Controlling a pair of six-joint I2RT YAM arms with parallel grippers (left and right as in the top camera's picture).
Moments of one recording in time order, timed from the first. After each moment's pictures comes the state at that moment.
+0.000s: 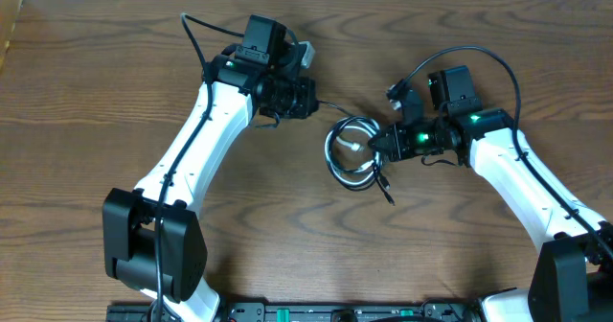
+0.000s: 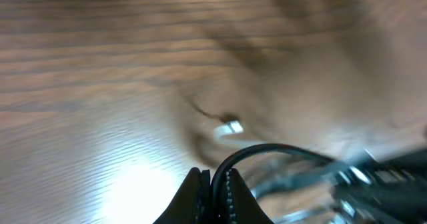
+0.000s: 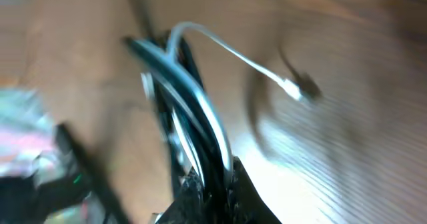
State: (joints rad) left arm -0.31 1.78 1.49 -0.84 0.40 -0.23; right arm 0.26 1.59 1.06 -0.60 -0.74 0.06
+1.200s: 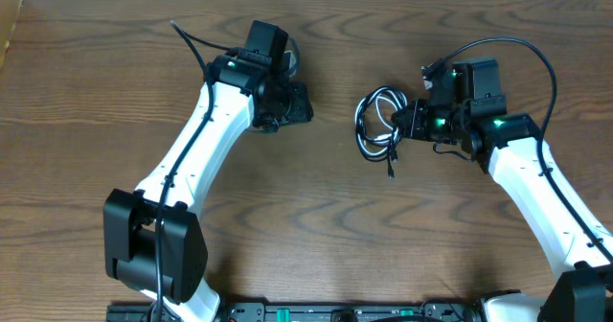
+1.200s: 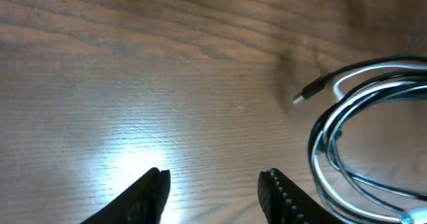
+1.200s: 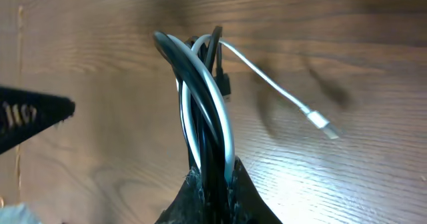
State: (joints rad) left arm -0.33 1.78 1.49 -0.94 0.28 -0.46; right arm 0.20 1.49 1.06 -0.51 -0.46 0.43
